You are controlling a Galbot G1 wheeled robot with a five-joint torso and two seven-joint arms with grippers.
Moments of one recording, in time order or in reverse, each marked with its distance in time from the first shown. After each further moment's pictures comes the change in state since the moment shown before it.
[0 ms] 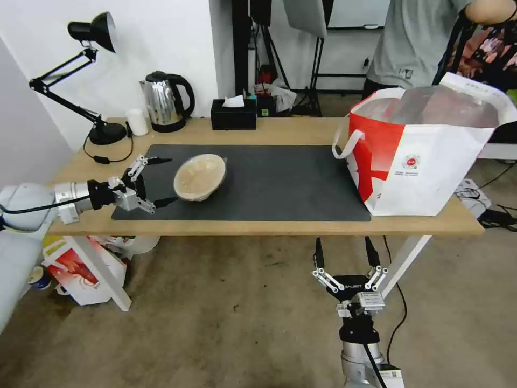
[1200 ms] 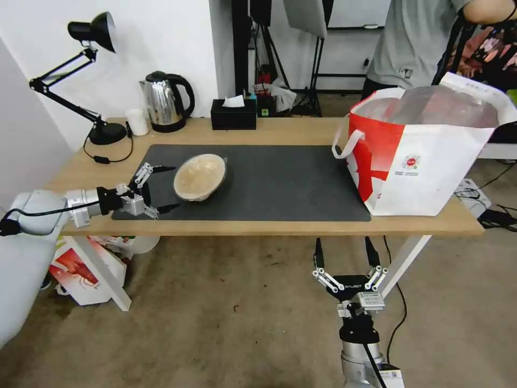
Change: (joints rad) left arm -0.042 -0.052 0.021 0.063 0.081 -0.005 0.023; right arm 0.000 0.000 0.000 0.000 0.000 0.000 0.000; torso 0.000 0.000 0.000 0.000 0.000
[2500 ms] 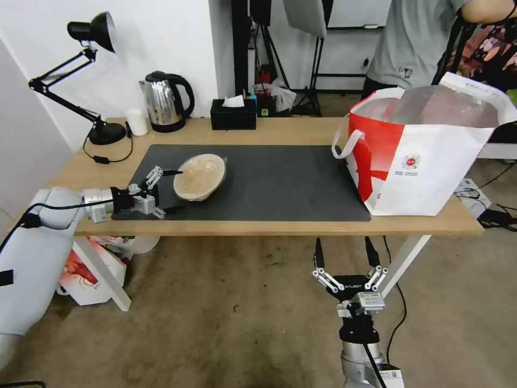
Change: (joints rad) left arm -0.064 -0.076 0.038 0.106 0.086 0.000 0.058; right arm 0.000 0.000 0.000 0.000 0.000 0.000 0.000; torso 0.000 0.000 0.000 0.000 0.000
